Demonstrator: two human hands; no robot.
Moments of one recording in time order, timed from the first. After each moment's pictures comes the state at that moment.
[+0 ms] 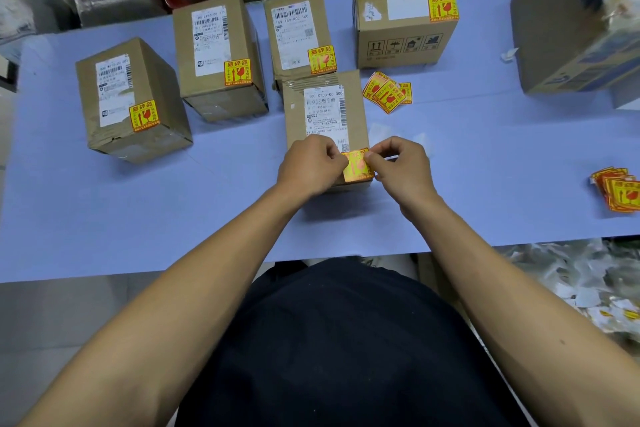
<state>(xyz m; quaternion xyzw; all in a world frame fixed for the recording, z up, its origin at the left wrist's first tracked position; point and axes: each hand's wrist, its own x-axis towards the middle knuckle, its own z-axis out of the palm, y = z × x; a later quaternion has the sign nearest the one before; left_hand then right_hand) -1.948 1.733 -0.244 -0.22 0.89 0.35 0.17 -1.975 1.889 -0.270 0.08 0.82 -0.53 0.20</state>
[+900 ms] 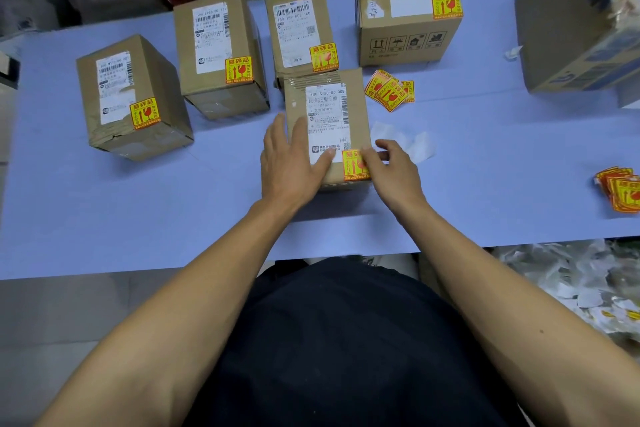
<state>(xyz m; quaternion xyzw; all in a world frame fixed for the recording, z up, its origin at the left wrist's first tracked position) -1.925 1.710 -0.277 -0.20 0.95 0.23 0.06 -1.968 1.881 -0.289 0.09 0.84 -0.47 0.25</state>
